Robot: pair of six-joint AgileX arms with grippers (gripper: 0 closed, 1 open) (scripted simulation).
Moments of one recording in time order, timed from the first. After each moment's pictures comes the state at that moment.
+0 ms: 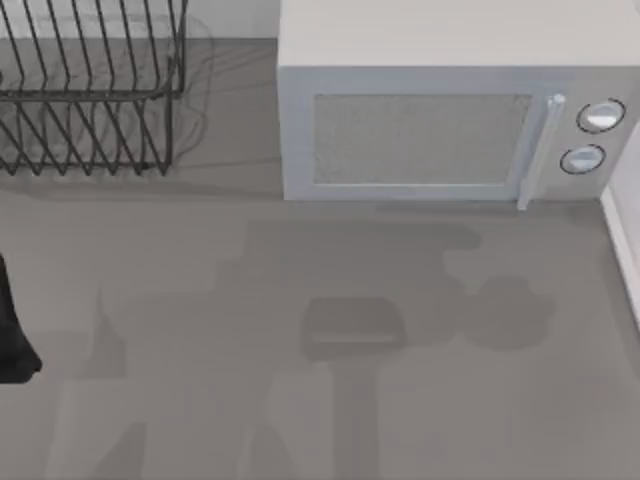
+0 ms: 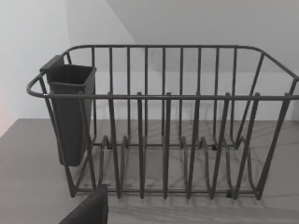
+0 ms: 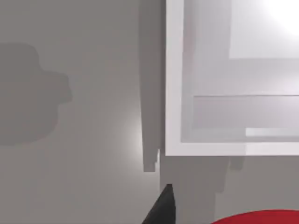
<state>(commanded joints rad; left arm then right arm) 0.00 0.00 0.00 0.00 0.00 0.00 0.00 1.86 1.72 -1.41 -0.01 0.02</state>
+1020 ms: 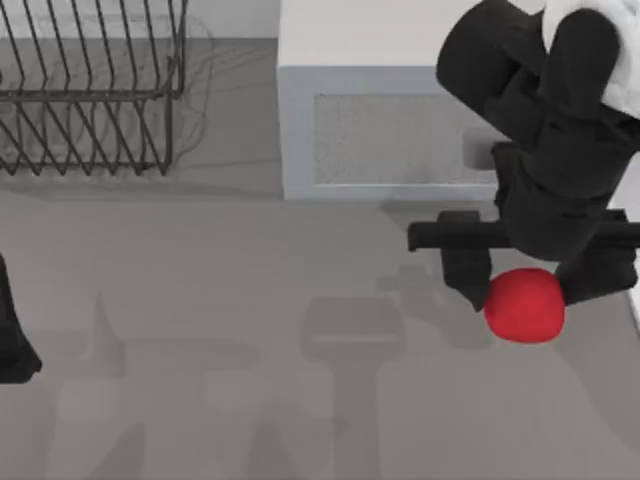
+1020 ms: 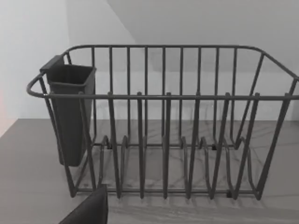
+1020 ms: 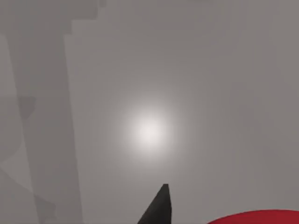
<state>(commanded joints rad) 0.00 0.00 0.00 0.00 0.00 0.00 0.64 1.72 1.49 -1.35 0.00 0.66</state>
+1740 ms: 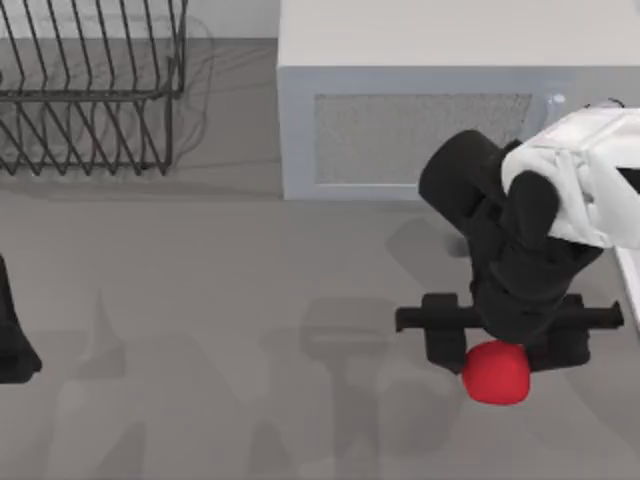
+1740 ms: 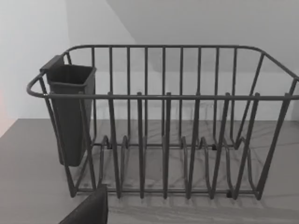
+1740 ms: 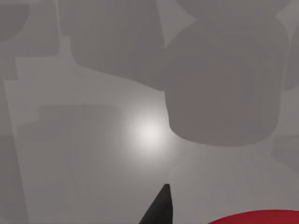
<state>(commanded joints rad) 0.00 0.00 0.00 0.00 0.00 0.00 0.65 1.79 1.15 -0.93 0.00 0.66</state>
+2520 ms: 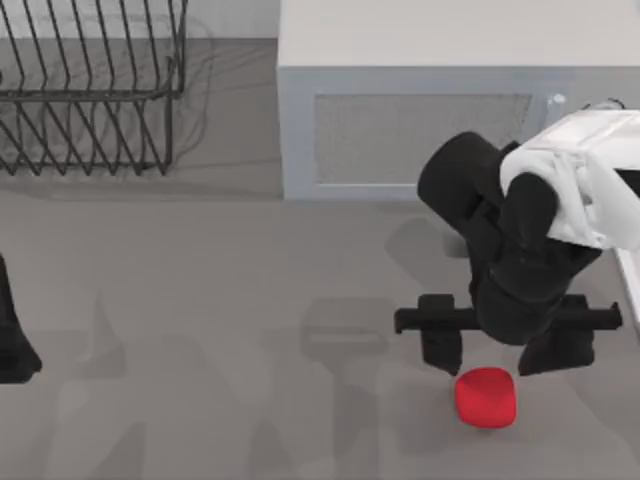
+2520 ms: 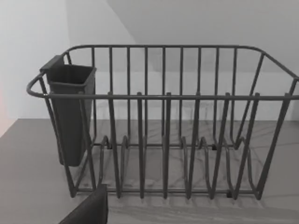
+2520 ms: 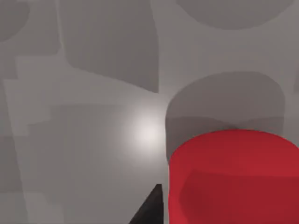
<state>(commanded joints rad) 0.00 0.00 0.00 0.00 0.00 0.00 0.65 1.79 1.15 -0.93 0.00 0.66</state>
